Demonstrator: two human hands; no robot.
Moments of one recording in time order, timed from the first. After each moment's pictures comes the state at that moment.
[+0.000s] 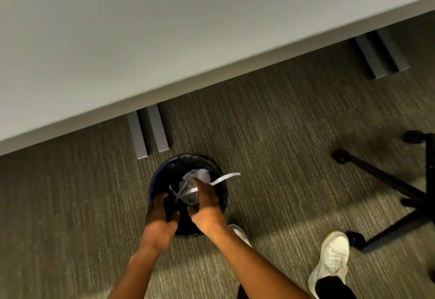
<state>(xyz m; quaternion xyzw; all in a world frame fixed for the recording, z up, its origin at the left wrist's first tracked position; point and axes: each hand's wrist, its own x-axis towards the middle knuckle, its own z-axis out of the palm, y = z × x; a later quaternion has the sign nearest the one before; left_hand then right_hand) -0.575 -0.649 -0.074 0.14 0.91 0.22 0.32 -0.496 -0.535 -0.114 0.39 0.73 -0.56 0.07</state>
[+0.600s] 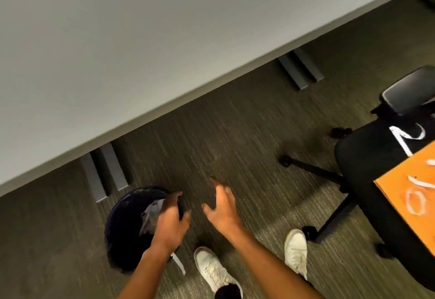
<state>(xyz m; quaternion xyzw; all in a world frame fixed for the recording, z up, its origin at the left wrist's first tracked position) -0.490 -0.481 -0.013 0.30 0.85 0.22 0.37 -0.369 -0.382 -0.038 0.51 0.69 -0.51 -0.01</state>
